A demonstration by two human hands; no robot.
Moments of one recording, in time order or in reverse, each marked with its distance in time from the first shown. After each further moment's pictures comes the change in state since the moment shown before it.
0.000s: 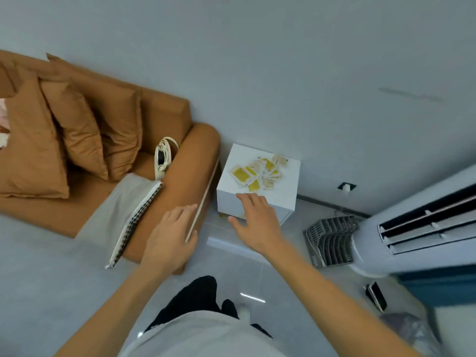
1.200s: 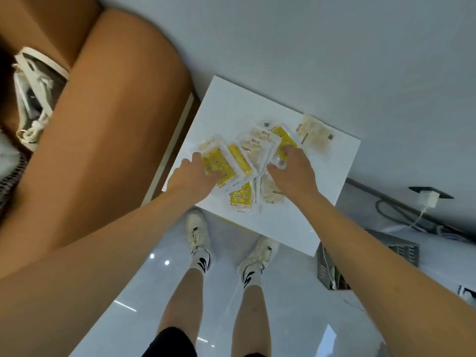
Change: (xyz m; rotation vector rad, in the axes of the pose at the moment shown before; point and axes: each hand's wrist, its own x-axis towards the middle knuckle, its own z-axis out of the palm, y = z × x) left_hand 0.512 -0.063 0.401 -0.043 -0.547 -0.661; right_hand 0.424 0.415 0.255 0.257 -0.335 0.469
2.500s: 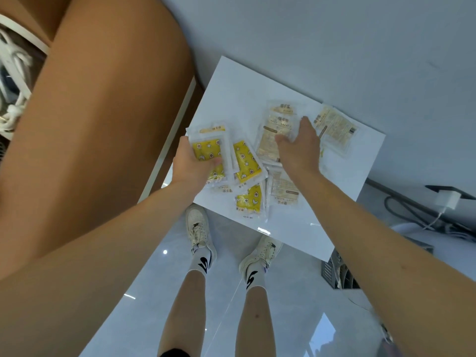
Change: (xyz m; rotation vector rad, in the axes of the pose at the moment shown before) left_hand 0.040 -0.018 0.020 -0.955 0.193 -0.024; right_hand 0.038 -0.040 0.019 0.281 0.155 0.103
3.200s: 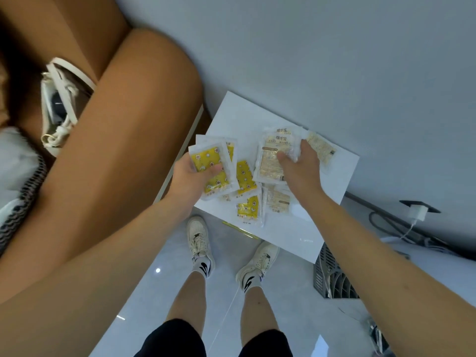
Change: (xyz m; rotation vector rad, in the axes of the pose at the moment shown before) left_hand -0.069 0.058 -0.050 -0.247 -0.151 0.031; right_hand -0.047 -0.032 -0.043 0.159 -0.027 -0.008
